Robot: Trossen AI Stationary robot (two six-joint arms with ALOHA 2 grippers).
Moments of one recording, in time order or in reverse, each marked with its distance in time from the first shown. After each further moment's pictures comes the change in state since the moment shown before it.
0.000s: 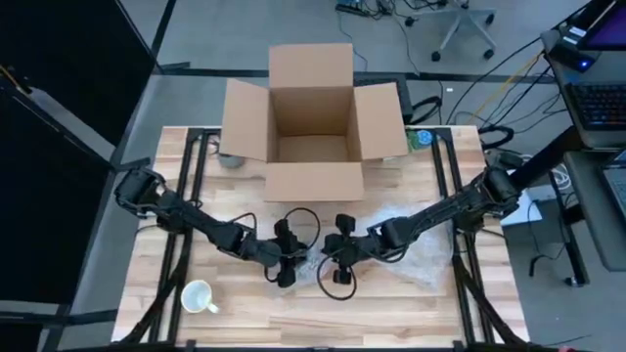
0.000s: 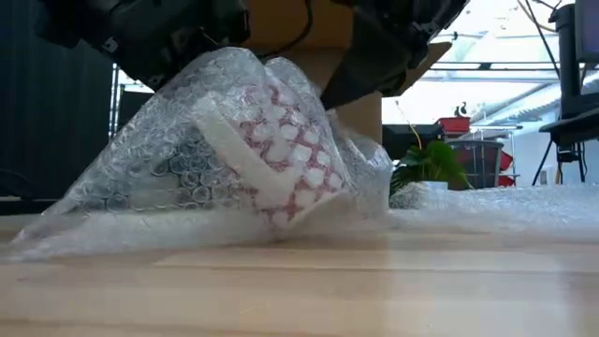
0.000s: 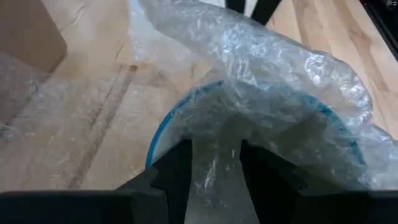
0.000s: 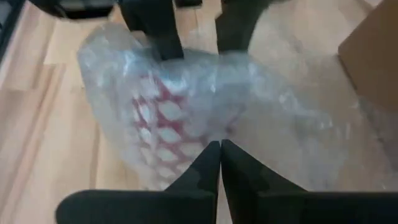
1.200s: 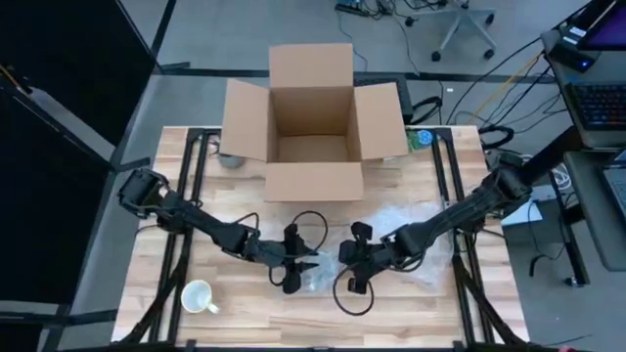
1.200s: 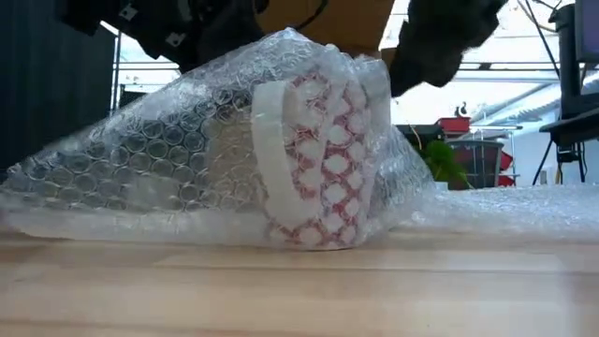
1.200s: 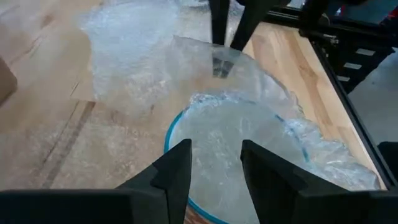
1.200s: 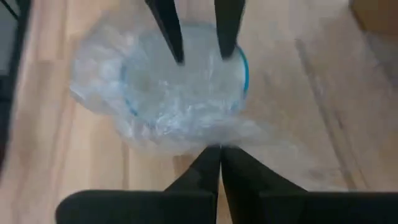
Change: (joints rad) left arm 0.001 0.045 0.075 0.073 0.090 0.005; right arm 0.100 -0.094 -0.027 -0.124 0.024 0.159
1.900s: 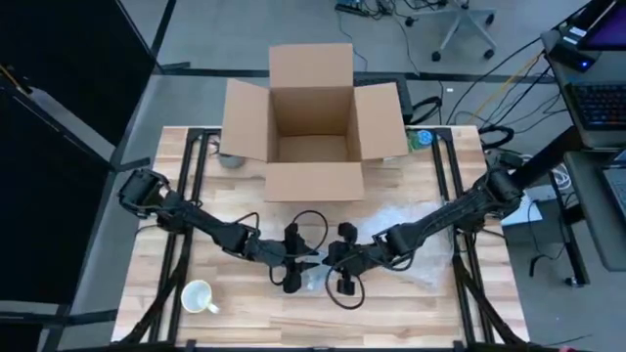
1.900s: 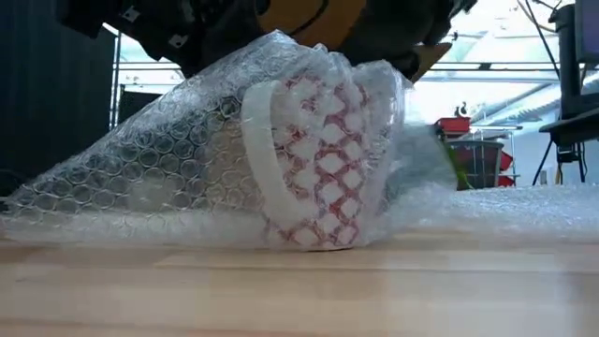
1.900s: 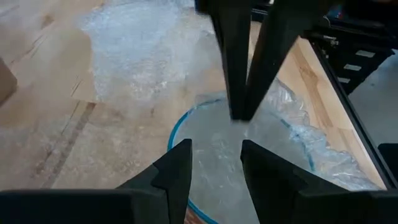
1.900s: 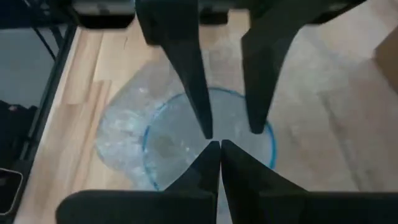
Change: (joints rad) left arm 0.002 0.001 -0.002 0.000 0.003 0.000; right arm -0.047 0.099 0.001 0.245 -0.053 -0.098
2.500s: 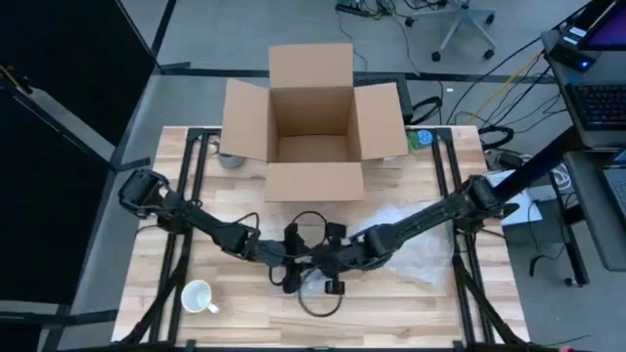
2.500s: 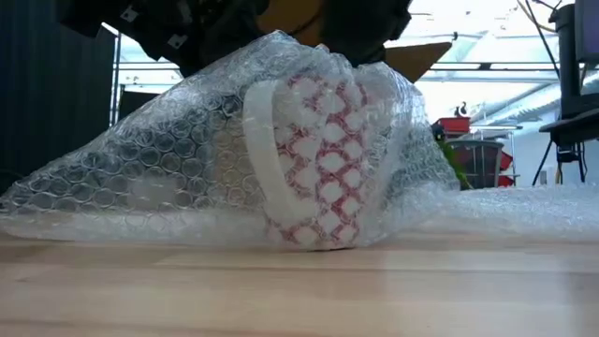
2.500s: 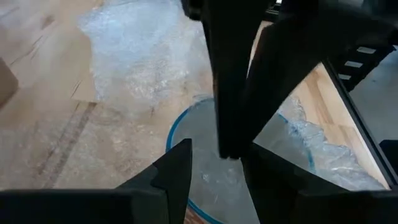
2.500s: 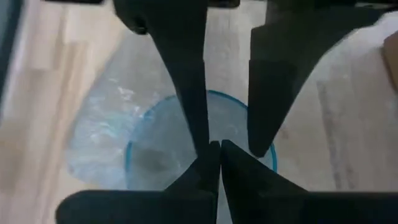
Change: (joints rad) left arm 0.000 0.000 0.000 -0.012 0.000 0.012; right arm -0.035 0.224 0.439 -0.519 -0.051 -0.075
